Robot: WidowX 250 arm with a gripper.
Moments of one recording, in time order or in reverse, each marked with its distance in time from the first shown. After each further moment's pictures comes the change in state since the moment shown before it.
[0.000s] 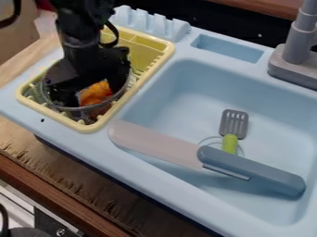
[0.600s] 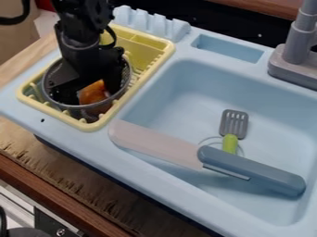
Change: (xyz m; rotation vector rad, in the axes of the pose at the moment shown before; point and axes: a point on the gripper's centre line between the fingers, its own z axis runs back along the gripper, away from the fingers) arm 0.008 -0.010 -0.015 0.011 -0.018 0.072
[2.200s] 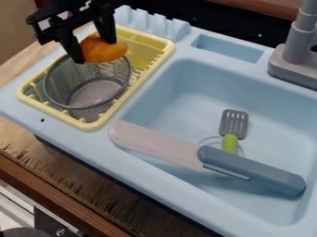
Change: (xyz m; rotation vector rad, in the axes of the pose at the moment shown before) arm 0.009 -0.017 0.076 -0.100 0.217 -0.067
